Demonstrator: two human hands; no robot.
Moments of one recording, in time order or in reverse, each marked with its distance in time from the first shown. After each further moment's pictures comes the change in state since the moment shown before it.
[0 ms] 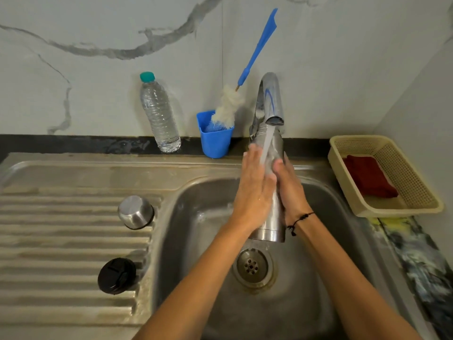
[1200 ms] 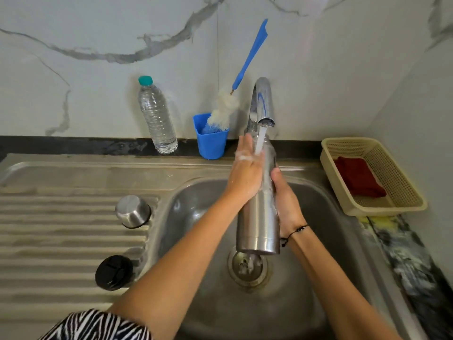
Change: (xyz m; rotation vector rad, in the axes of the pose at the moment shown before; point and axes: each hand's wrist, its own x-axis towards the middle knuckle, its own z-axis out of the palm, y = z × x) left_hand 0.039 0.026 -0.020 -0.136 0.052 -0.177; right_hand -0.032 -0.016 0.009 0.238 -0.031 0.240
